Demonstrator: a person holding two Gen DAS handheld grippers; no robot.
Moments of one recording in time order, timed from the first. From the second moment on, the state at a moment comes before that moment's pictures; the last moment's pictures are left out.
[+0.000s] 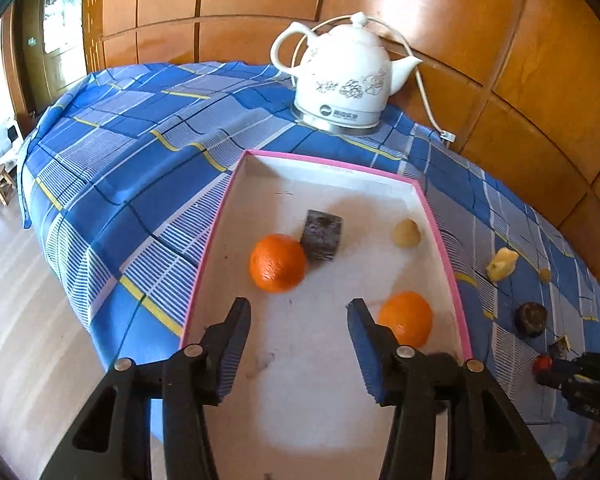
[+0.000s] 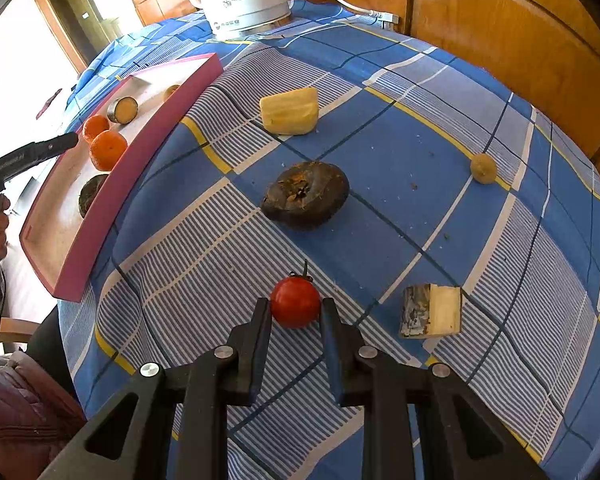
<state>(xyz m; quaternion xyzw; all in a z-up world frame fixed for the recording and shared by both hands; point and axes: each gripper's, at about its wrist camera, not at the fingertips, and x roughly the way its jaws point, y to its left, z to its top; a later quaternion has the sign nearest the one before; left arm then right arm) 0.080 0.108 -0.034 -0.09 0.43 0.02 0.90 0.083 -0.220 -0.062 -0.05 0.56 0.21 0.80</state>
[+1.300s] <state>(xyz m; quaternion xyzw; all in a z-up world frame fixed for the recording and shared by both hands) 0.054 0.050 -0.017 -0.02 0.41 -0.04 0.91 0.083 -0.219 -0.062 -0.05 0.56 0.20 0.80</state>
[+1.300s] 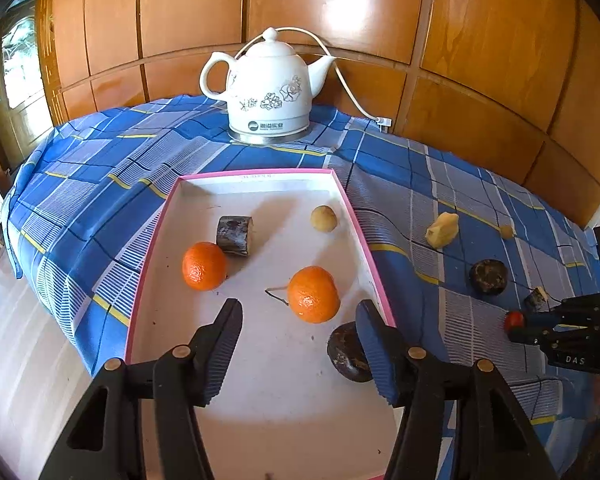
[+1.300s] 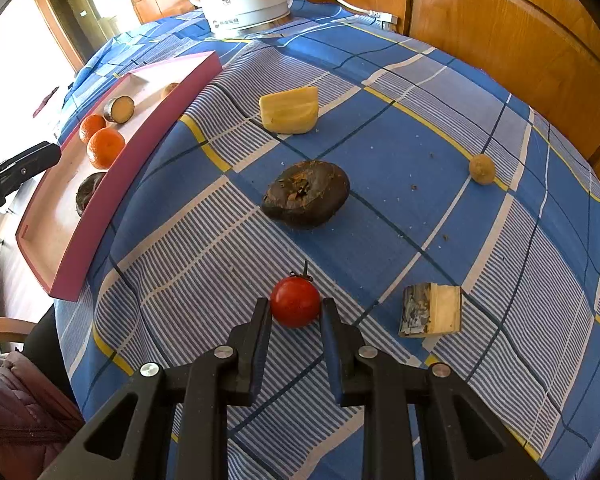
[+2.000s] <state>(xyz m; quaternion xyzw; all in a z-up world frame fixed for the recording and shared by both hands) 0.053 0.051 -0.021 -0.02 0.42 -0.04 0.91 0.082 -0.218 -0.062 -0.05 0.56 0.20 0.80</state>
